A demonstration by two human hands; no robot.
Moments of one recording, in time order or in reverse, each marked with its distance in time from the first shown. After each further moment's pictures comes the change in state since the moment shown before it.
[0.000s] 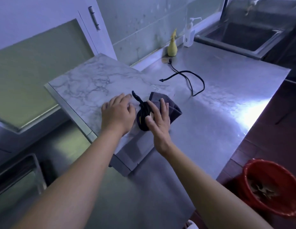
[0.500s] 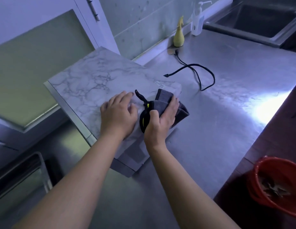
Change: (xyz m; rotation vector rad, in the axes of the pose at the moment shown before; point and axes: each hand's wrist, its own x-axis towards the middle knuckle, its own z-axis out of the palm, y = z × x) left_hand 0.000 0.000 -0.001 0.002 0.010 -0.019; right_hand 0.026 -0.020 0.039 0.255 0.521 0.196
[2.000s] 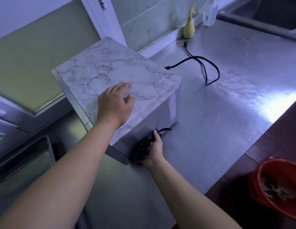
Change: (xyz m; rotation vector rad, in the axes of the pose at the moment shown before) left_hand -0.002 0.002 -0.003 -0.034 0.013 -0.027; right_hand -0.041 0.077 -0.035 0.555 -0.176 1.269
